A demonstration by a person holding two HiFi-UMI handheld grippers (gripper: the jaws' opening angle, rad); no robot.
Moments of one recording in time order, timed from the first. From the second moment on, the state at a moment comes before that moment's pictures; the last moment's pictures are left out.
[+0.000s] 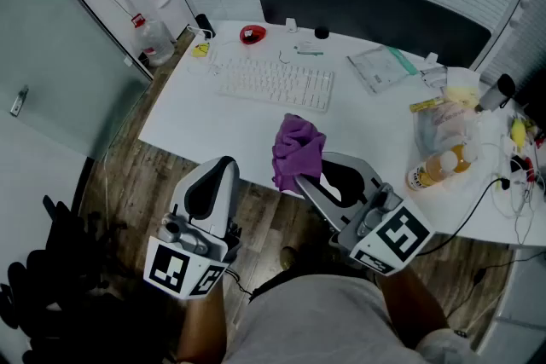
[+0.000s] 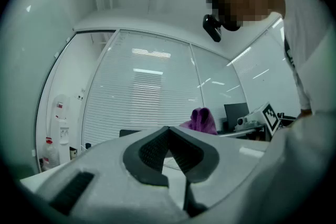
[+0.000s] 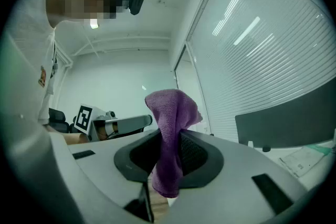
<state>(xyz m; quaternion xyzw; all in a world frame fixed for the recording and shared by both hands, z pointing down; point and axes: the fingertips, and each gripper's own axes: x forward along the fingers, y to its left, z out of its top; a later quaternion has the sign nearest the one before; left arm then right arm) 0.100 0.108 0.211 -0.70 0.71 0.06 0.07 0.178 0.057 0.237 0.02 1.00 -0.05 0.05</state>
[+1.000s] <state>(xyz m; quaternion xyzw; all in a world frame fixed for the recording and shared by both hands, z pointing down) 0.035 0.147 0.219 -0.69 0.72 0.06 0.07 0.124 0.082 0.245 0.01 1.00 -0.06 0.04</state>
